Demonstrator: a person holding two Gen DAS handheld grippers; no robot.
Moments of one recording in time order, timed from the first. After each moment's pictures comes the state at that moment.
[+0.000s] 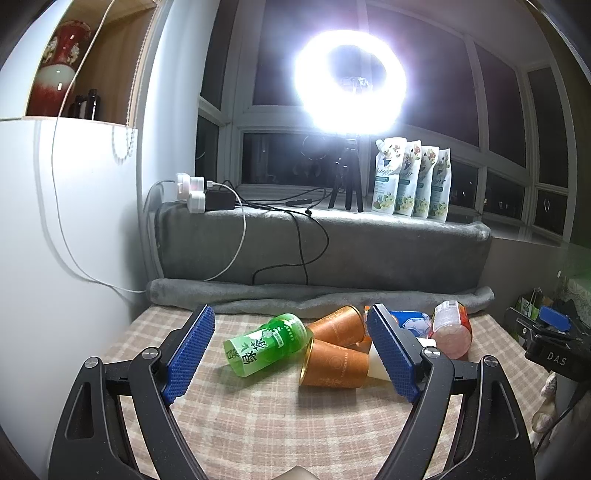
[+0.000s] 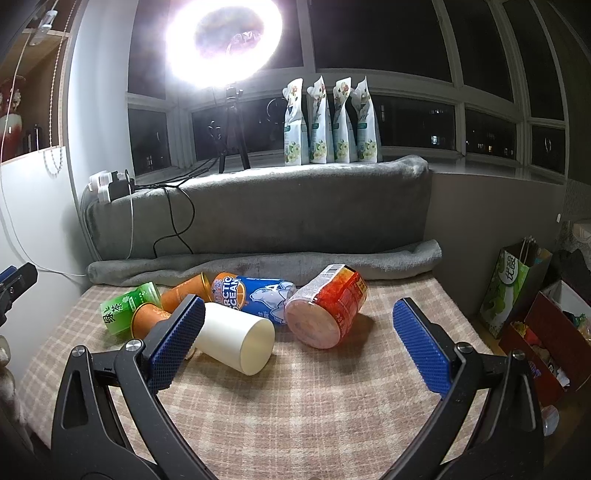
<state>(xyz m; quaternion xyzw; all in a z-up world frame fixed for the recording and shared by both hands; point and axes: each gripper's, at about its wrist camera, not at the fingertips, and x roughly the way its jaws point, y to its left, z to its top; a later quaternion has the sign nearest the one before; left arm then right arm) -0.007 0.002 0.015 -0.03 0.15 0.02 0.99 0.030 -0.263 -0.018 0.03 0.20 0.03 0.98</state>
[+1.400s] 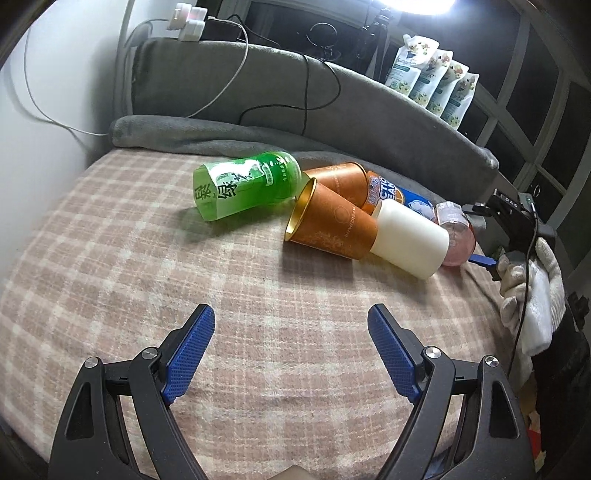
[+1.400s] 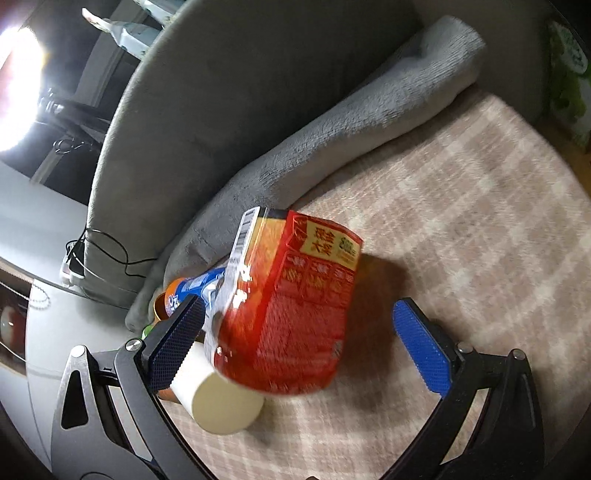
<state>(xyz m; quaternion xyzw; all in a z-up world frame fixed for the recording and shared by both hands) 0.022 0.024 -0.087 -0.14 0.38 -0.04 0.91 0.236 -0.367 -0.132 0.36 0.48 0.10 0.80</state>
